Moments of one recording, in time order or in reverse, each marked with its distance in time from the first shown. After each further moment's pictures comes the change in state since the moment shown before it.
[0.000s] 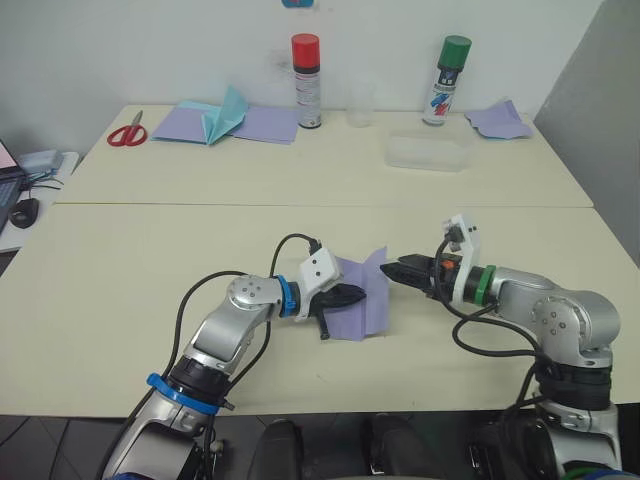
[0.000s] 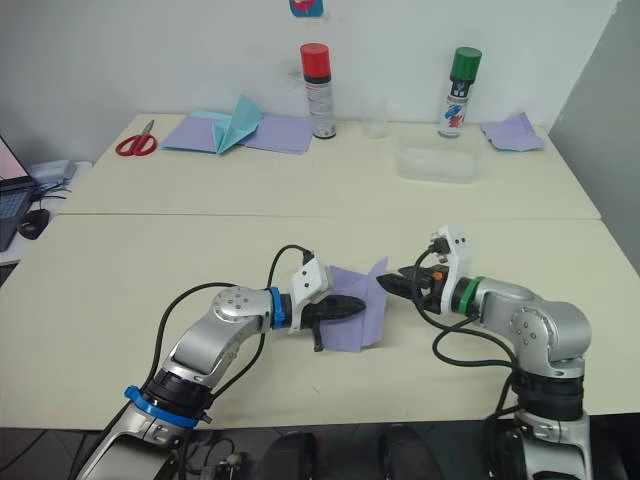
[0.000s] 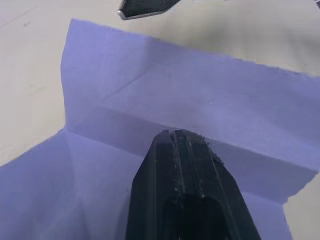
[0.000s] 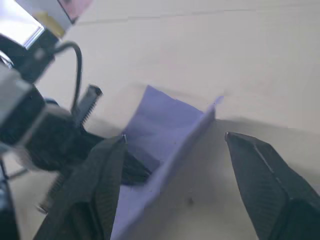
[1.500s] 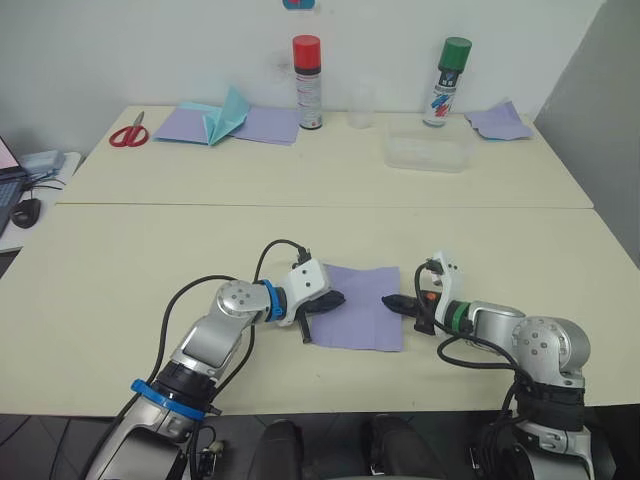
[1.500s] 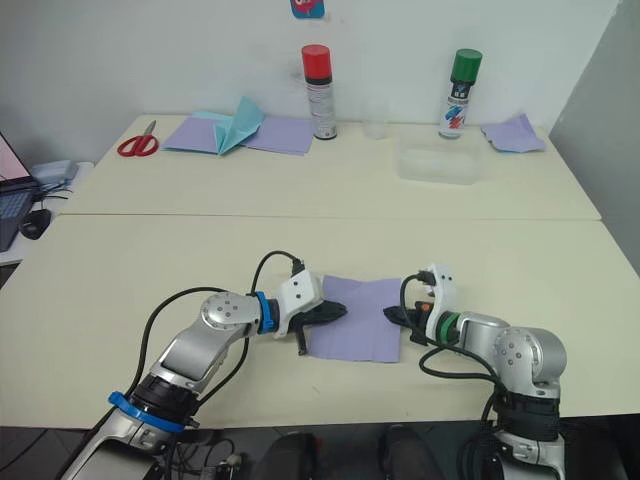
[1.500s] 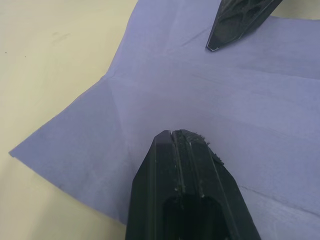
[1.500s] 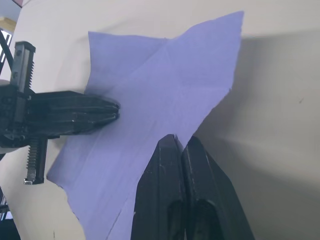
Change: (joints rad) left arm 0.037 0.073 -0.009 0.041 0.119 -0.088 0.026; right arm 0.145 0.061 0.026 0.034 0.020 0.046 -0.188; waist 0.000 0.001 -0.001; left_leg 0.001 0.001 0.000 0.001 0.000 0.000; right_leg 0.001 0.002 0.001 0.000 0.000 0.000
